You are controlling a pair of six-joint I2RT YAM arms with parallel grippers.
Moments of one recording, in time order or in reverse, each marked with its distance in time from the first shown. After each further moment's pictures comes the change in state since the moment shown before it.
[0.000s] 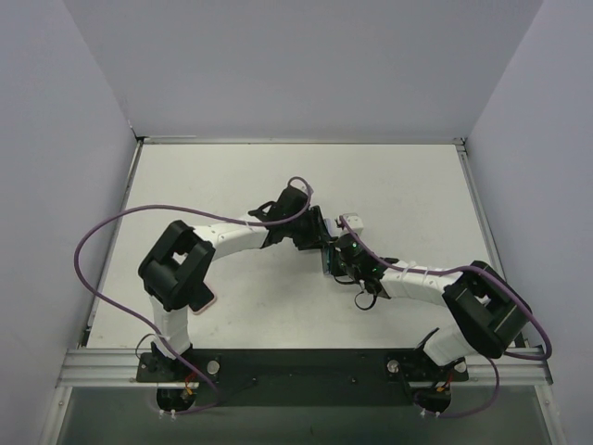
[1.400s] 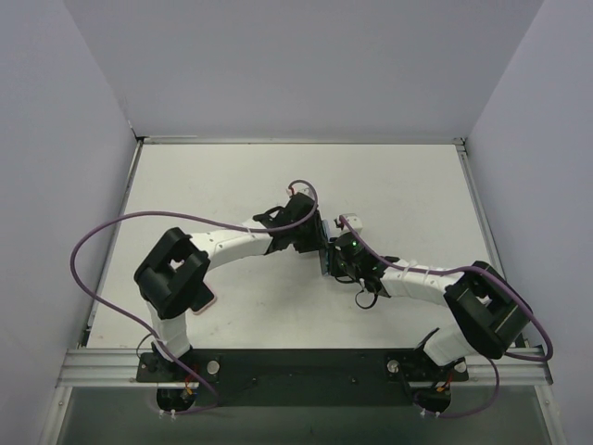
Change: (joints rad) left arm -0.083 -0.063 -0.002 -0.107 -0.249 0.005; right arm -0.006 -0.006 0.014 -0.039 -0.044 0.005
